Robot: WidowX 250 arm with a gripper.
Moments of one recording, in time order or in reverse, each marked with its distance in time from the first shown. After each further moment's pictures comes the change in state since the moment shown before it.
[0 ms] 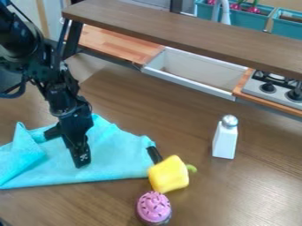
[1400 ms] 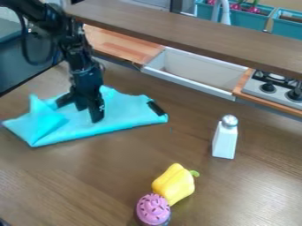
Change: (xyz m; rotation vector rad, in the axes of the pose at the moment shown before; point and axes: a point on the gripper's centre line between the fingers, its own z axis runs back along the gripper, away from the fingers) arm 0.063 0.113 -0.003 0.054 -0.030 0.253
